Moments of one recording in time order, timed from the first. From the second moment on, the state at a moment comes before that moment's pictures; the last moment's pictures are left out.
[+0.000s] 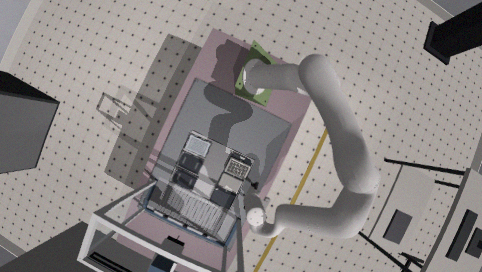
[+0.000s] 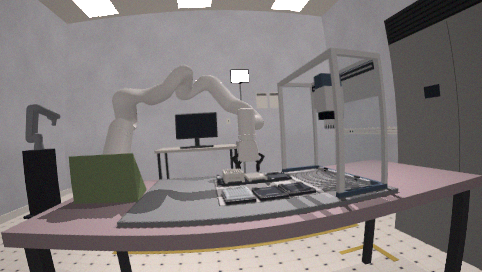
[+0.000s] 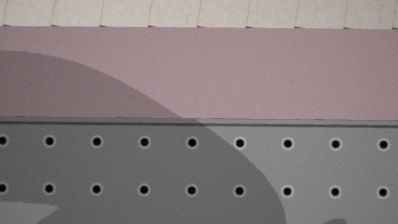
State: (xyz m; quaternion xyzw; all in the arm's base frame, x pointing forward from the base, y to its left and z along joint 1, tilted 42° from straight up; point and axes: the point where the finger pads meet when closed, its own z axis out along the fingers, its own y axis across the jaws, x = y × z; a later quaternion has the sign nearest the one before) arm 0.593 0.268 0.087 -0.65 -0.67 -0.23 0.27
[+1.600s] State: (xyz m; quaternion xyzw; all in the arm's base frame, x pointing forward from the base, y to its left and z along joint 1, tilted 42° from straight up) arm 0.597 0.221 0.139 -0.65 -0.67 -0.23 0.27
